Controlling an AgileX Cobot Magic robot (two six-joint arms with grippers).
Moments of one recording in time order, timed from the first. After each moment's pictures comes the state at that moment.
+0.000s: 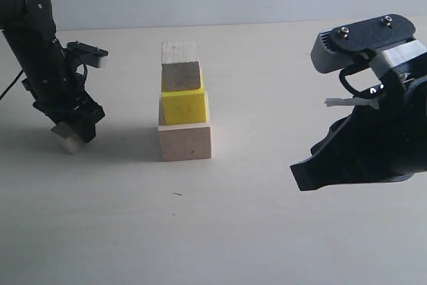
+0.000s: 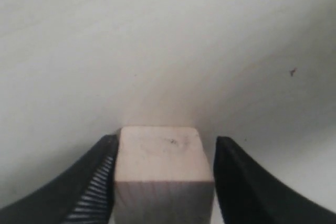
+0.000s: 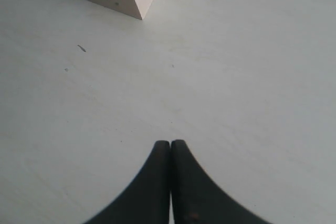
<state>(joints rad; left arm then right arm) -0.22 2.12 -1.42 -0.09 0.99 0.43 0.77 1.09 -0.68 -0.10 0.69 0.38</state>
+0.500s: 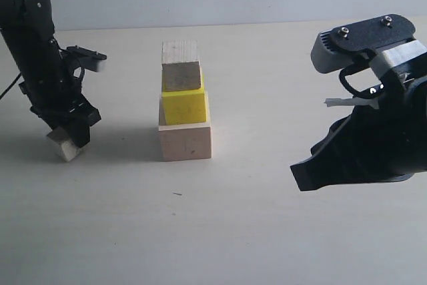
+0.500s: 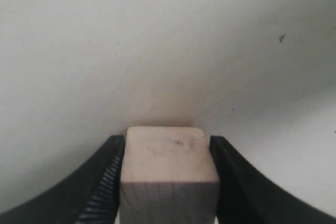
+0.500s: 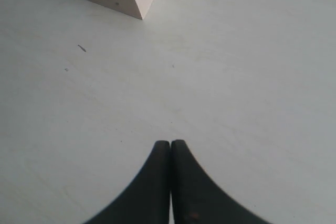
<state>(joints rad) -0.22 2.11 -1.42 -0.09 1.06 0.44 0.77 1.09 -0.68 -0.10 0.69 0.38</state>
